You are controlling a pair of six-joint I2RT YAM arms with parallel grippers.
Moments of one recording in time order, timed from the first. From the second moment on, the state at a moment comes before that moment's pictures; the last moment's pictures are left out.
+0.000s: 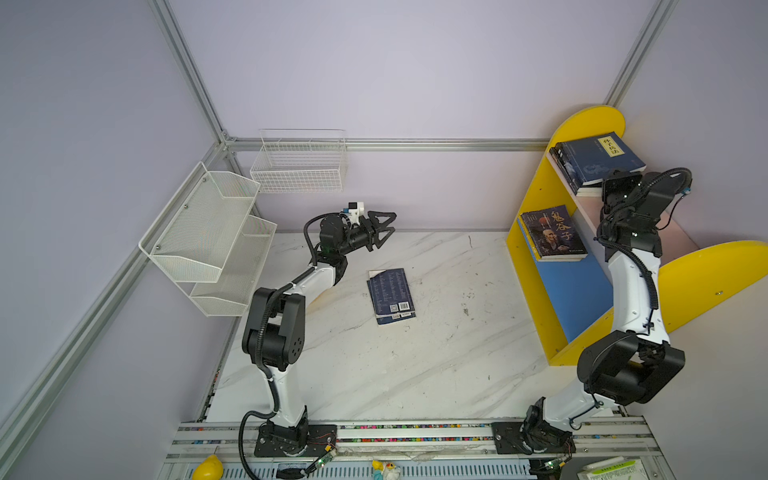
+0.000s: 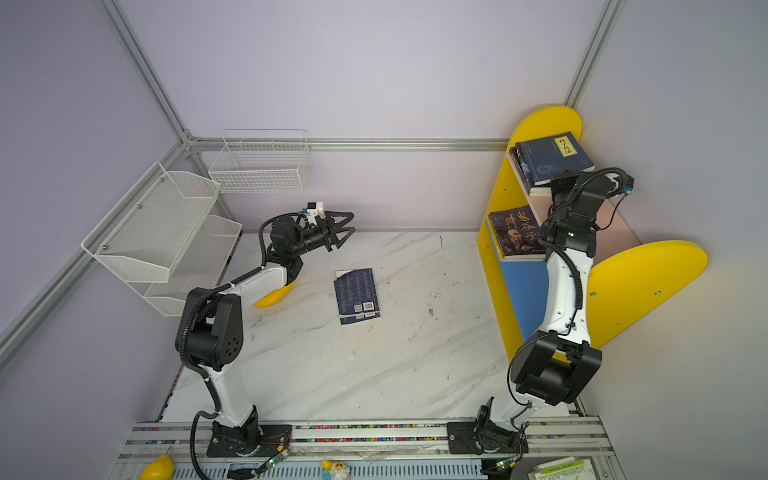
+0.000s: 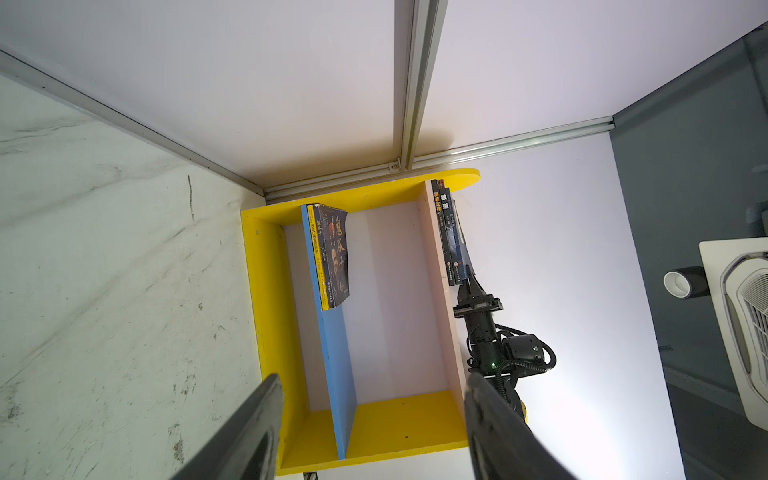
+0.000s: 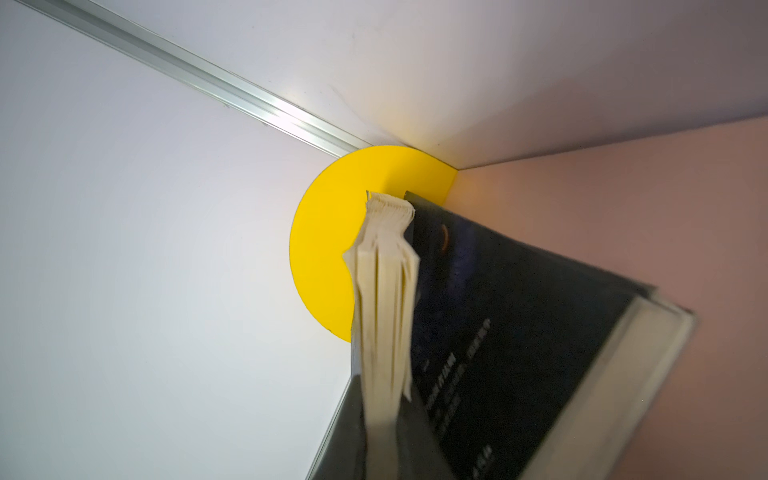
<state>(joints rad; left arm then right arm) -0.23 1.91 1.39 0.63 0.78 -1.44 -0.37 1.63 1.76 -0.06 -0.07 1.15</state>
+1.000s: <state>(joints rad) -0.23 1.91 1.38 0.63 0.78 -1.46 -0.36 1.69 1.87 -0.13 -0.13 1.06</state>
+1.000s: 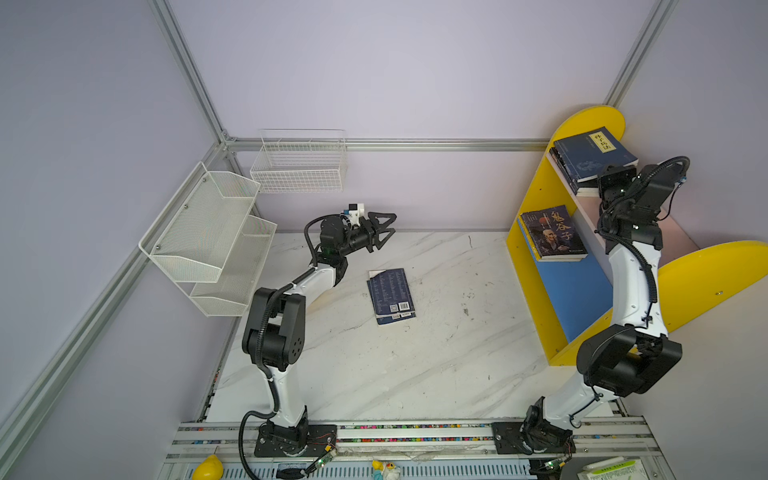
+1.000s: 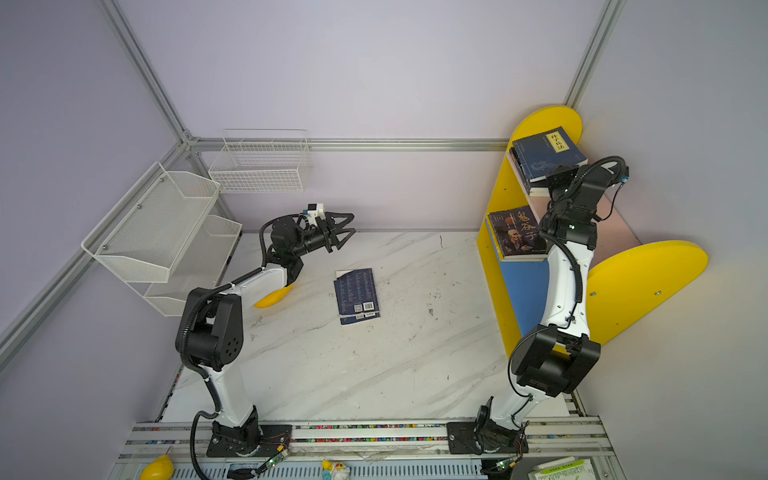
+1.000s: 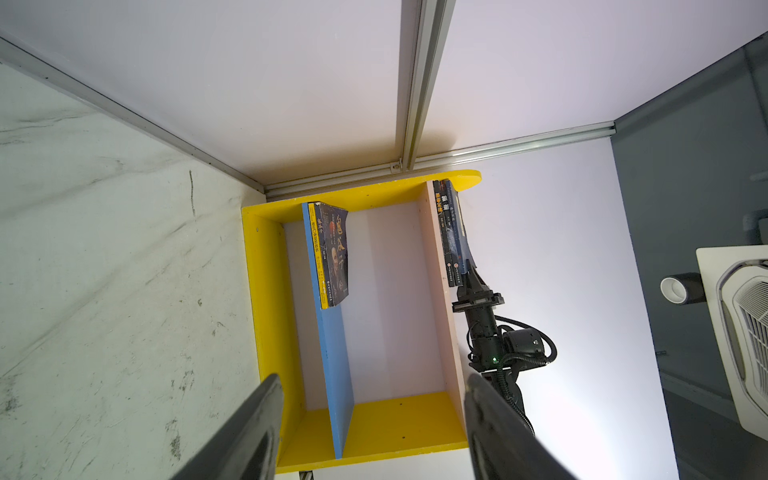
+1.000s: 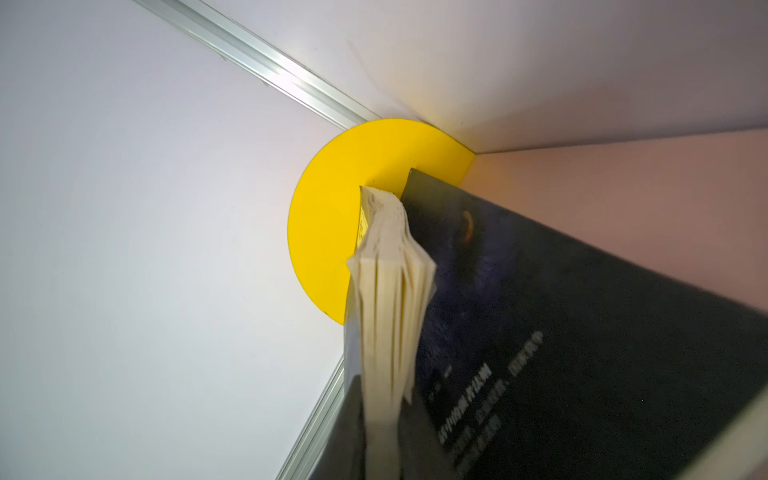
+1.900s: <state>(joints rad) -0.23 1.92 1.38 0.63 0.78 -1.46 -0.35 1.66 1.80 -0.06 -0.07 1.14</state>
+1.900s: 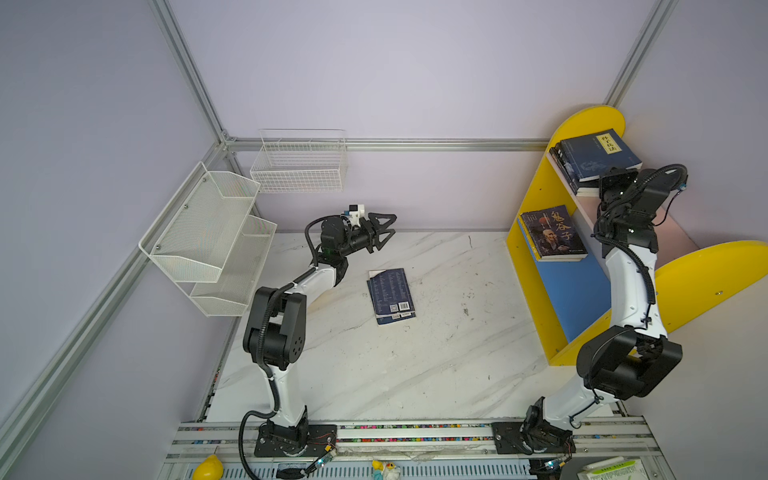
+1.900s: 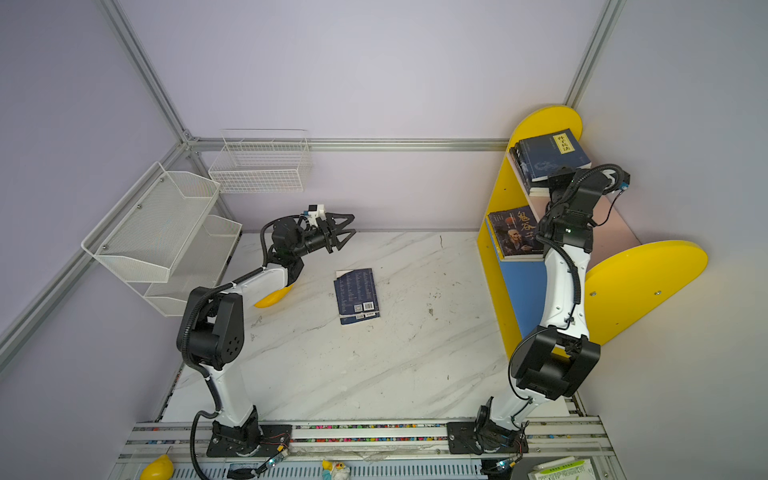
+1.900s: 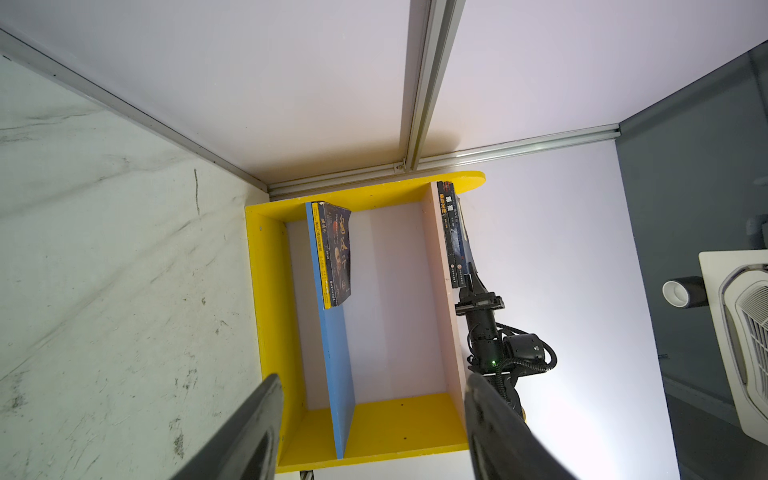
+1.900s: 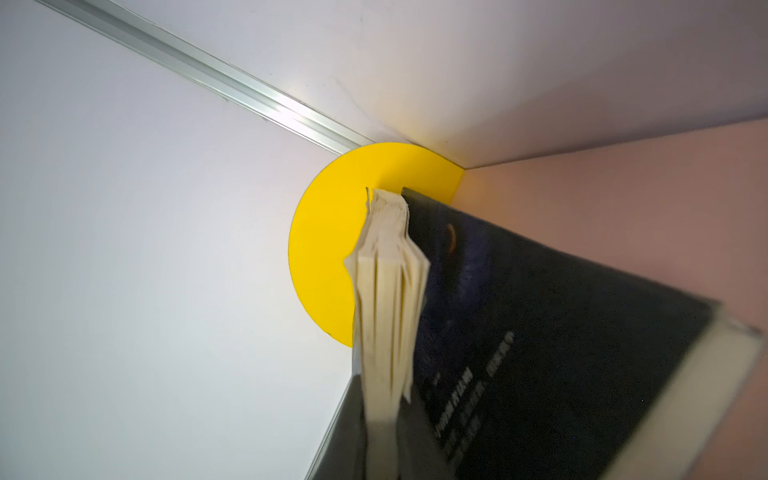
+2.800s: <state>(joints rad) -0.23 1.94 1.38 0.68 0.78 -1.48 -0.32 1.76 2.09 -0.35 -0.01 1.04</state>
